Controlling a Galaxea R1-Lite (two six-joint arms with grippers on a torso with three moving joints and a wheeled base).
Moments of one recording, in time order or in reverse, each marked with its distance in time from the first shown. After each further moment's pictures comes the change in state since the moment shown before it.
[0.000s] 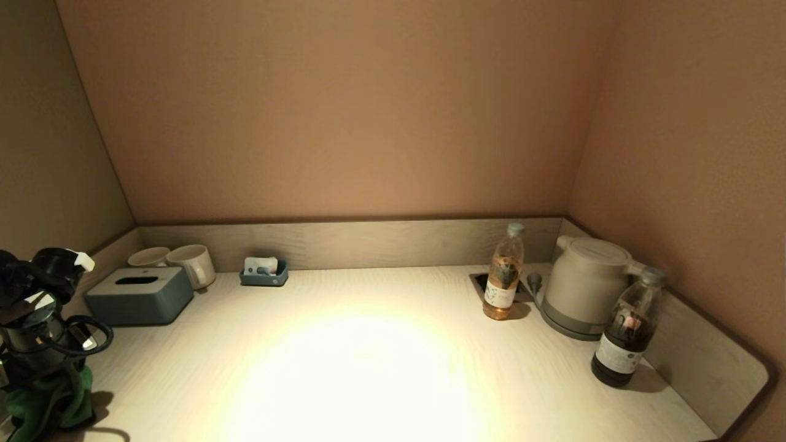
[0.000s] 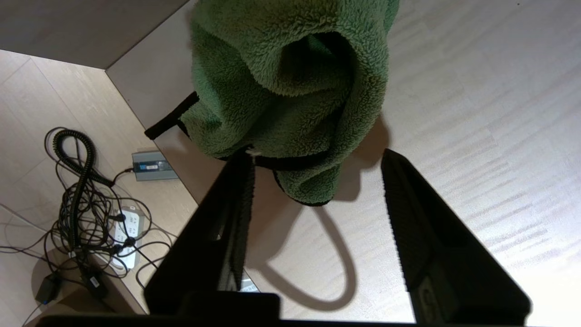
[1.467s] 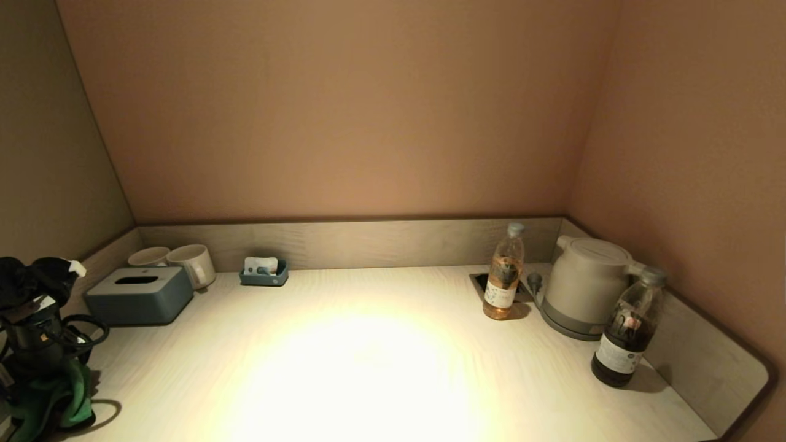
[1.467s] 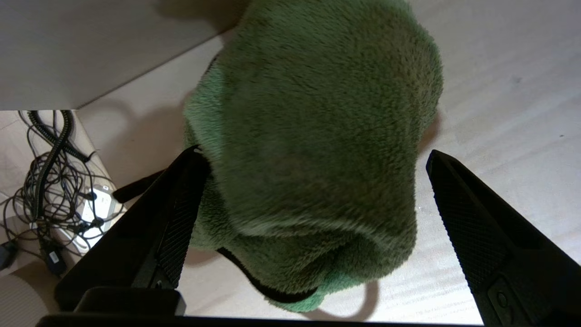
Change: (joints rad) left arm 0.106 0.200 -0.175 0.002 -0.005 -0.071; right arm 0.000 0.000 0.000 0.000 0.000 0.000
